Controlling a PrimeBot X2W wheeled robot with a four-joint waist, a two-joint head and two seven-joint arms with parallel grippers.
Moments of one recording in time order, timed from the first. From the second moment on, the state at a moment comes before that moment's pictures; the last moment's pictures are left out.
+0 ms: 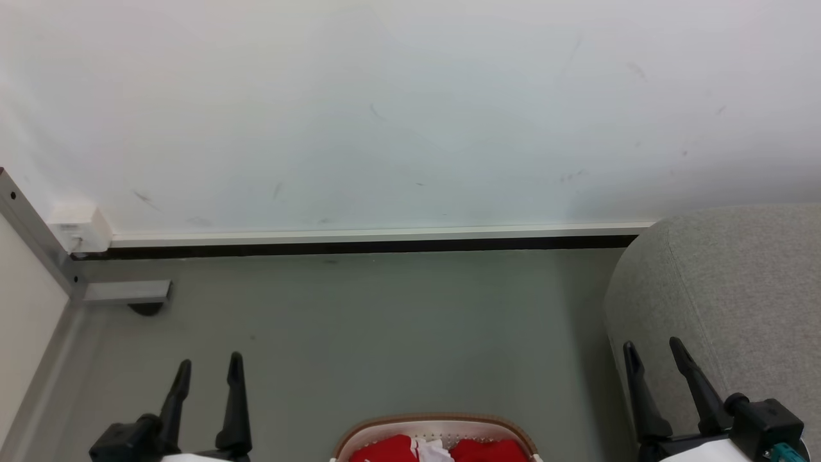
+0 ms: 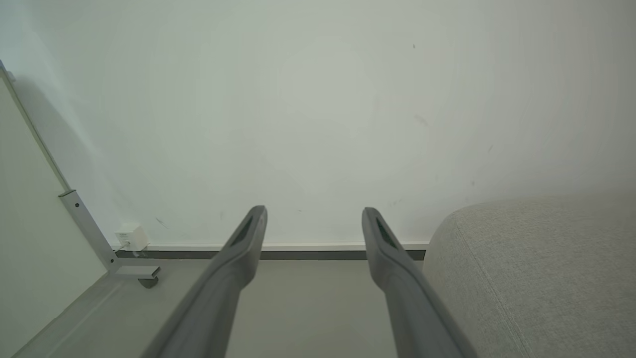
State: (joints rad) left arm 0.03 0.11 -0.06 0.06 -0.30 0.05 -0.20; right arm -0.06 -0.07 0.12 0.20 0.34 0.13 -0.20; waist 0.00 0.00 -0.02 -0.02
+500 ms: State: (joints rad) left arm 0.04 0.11 -0.05 0.04 -0.18 0.05 -0.22; right arm -0.07 -0.07 0.13 0.19 0.23 0.13 -0.23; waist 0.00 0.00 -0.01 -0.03
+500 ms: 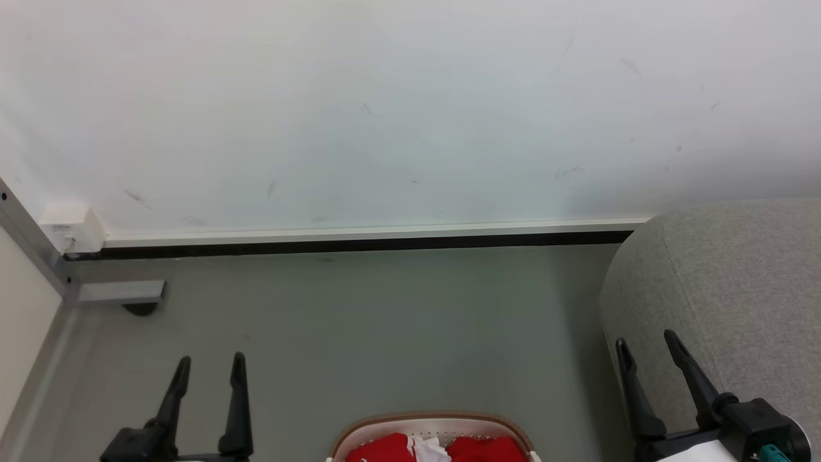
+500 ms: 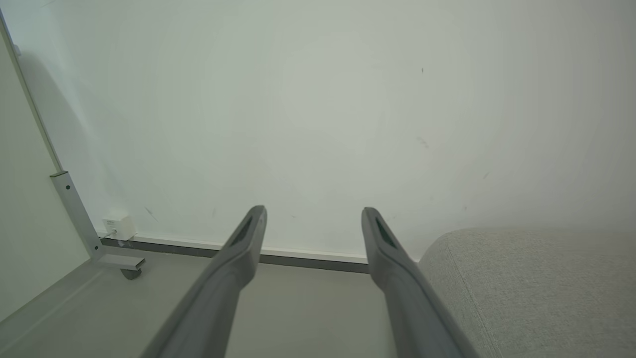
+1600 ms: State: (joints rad) left arm 0.05 0.07 -0.01 0.03 -0.06 0.03 -0.26; right arm -0.07 -0.06 0.14 0.17 0.13 0.13 -0.26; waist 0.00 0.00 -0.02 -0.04
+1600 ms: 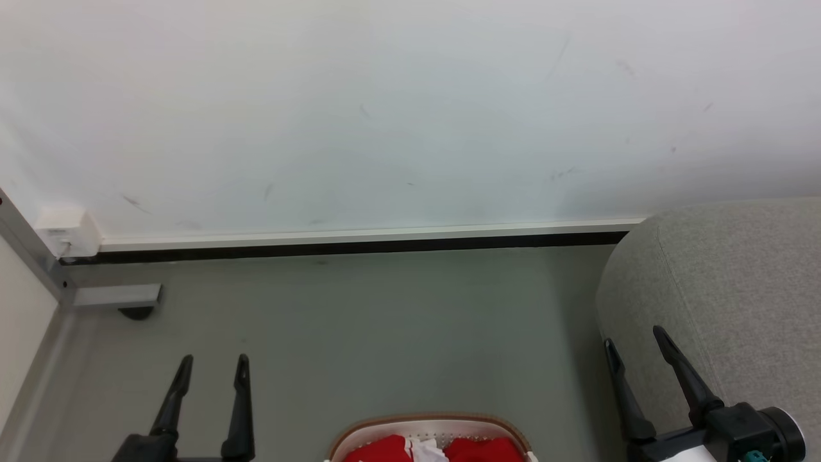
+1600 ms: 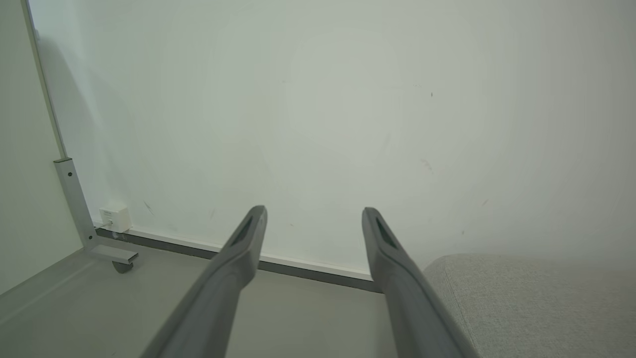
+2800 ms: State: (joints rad) left arm -0.27 0.12 -0.17 0.55 0.00 -0.10 -0.20; right arm -0.21 -0.05 0.04 0.01 0.32 0.13 -0.26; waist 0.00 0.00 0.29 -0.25
